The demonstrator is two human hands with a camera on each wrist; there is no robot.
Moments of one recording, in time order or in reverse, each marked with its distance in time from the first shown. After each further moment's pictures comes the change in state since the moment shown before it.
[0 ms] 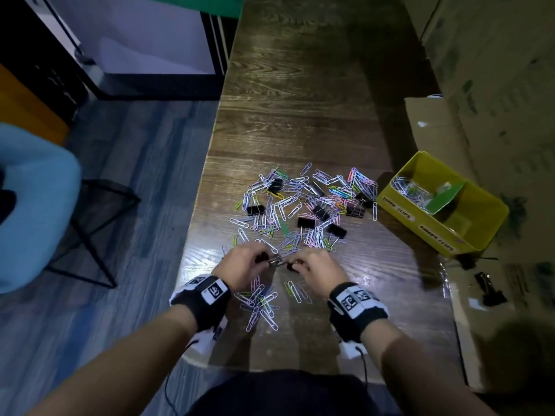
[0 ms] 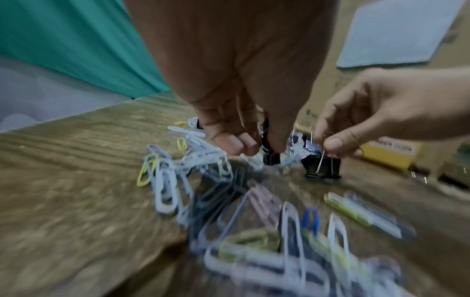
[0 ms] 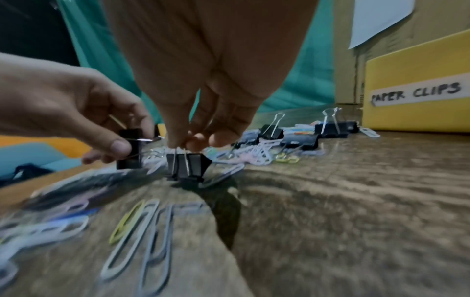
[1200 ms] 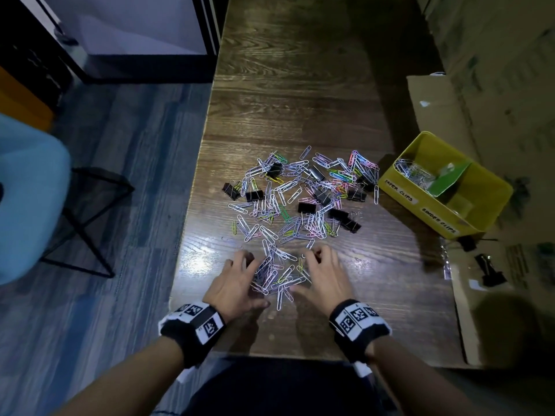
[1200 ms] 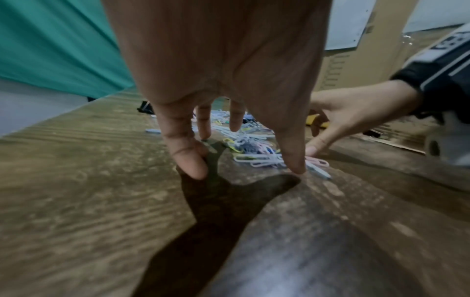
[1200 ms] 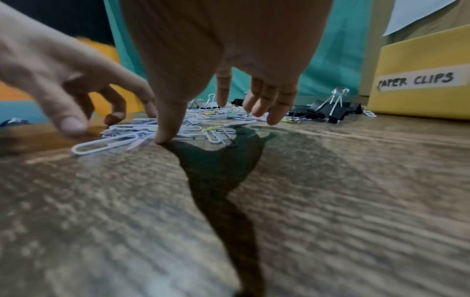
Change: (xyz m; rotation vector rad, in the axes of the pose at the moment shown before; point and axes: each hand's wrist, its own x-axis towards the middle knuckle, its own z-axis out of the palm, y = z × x) left_hand -0.059 0.003 0.024 0.254 -0.217 -0.196; right_hand -0.038 0.006 0.042 -0.252 0.070 0.127
